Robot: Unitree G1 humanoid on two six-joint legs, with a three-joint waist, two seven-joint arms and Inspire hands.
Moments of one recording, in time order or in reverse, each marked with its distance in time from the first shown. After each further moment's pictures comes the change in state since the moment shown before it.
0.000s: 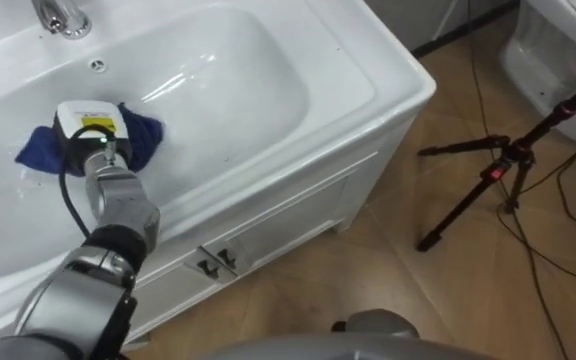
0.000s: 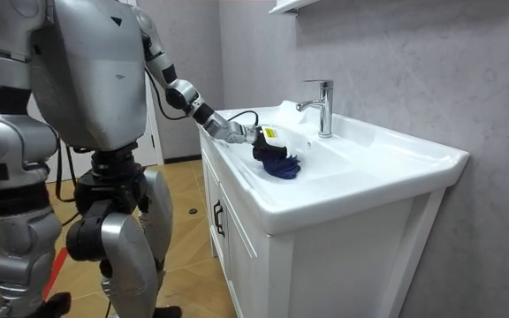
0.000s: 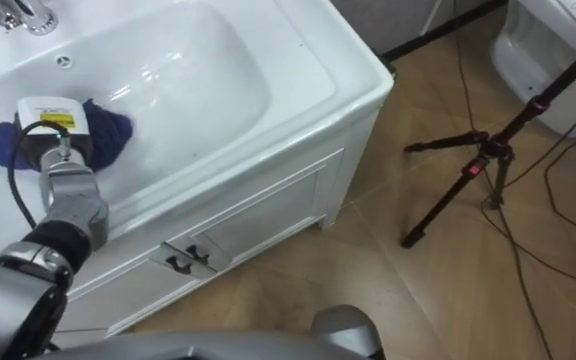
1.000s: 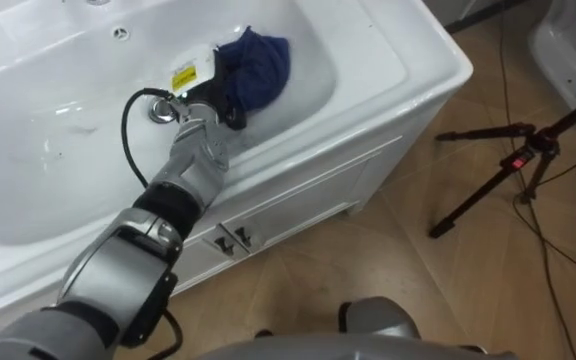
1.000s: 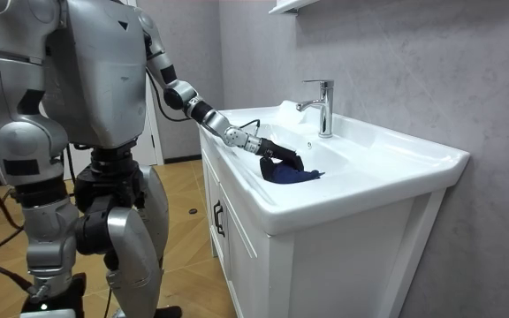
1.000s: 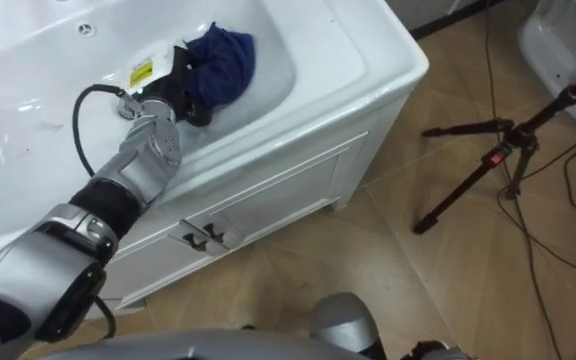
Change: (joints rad) left arm -0.095 -0.135 -0.111 -0.227 -0.821 -0.356 0.146; right arm 0.014 0.034 0.230 -0.065 0.065 -0.078 0.019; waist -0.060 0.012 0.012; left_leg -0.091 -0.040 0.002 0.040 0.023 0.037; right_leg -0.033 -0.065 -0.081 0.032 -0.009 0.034
